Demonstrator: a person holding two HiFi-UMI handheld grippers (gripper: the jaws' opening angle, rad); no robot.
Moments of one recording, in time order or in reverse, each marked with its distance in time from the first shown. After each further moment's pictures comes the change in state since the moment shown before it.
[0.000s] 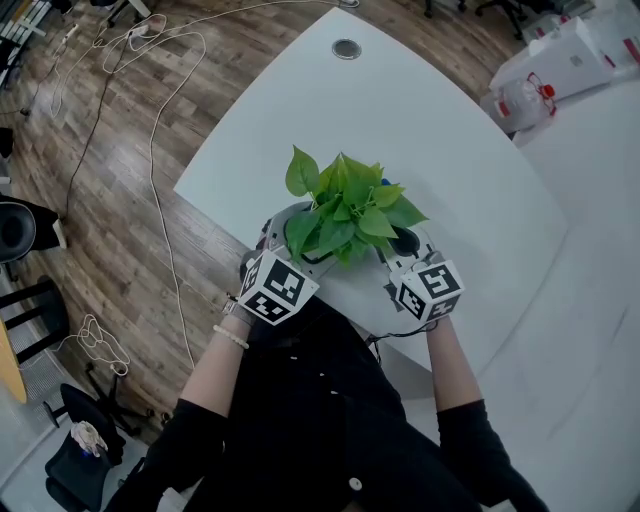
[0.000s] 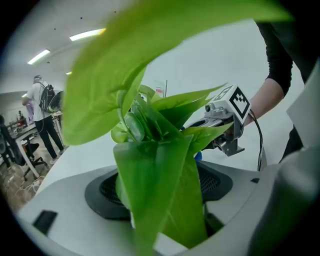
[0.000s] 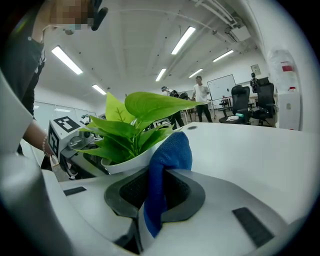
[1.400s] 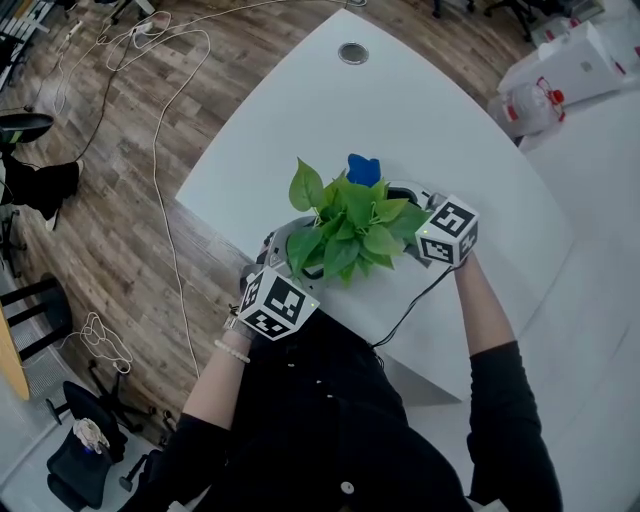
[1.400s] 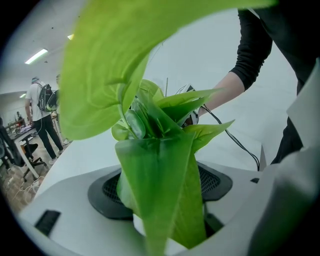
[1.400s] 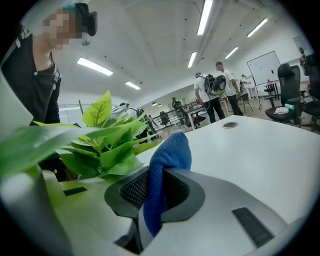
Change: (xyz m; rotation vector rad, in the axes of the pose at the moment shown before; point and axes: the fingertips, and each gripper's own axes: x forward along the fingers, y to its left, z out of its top) left arm 0.000 0.003 -0.007 0.019 0.012 -0.008; right arm 0.072 -0.011 0.031 -0.132 0.121 0.463
